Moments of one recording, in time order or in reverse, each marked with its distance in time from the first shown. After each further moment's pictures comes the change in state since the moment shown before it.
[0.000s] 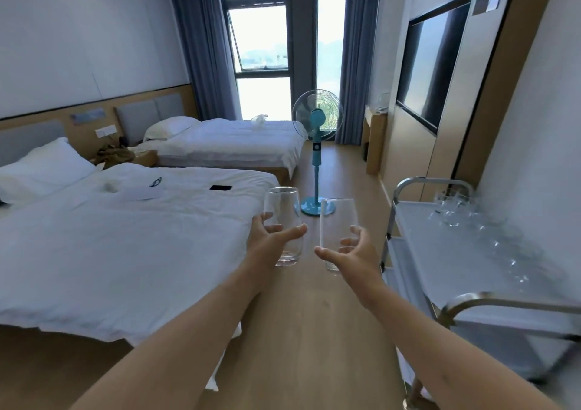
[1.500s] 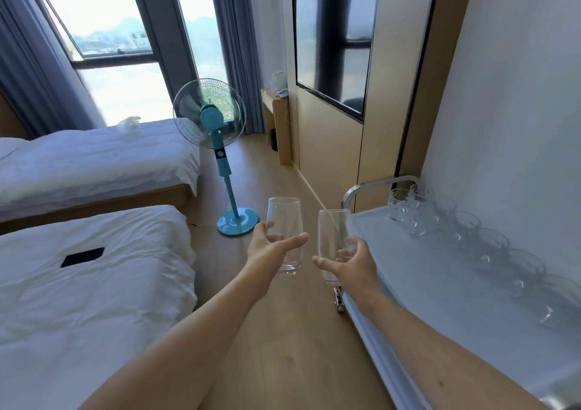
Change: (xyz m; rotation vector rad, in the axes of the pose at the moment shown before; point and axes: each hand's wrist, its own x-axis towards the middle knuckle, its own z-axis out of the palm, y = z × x) left_hand 0.451 -0.030 0.205 0.059 -0.463 -0.112; right_hand 0.403 0.113 0.029 -0.029 0.344 0.294
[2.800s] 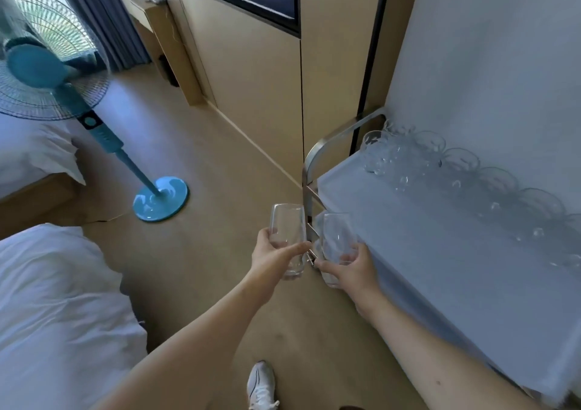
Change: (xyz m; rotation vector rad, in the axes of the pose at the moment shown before) left_hand 0.274 -0.087 0.082 0.070 -0.368 -0.392; right_hand 0.198 0.117 0.062 0.086 0.288 0.481
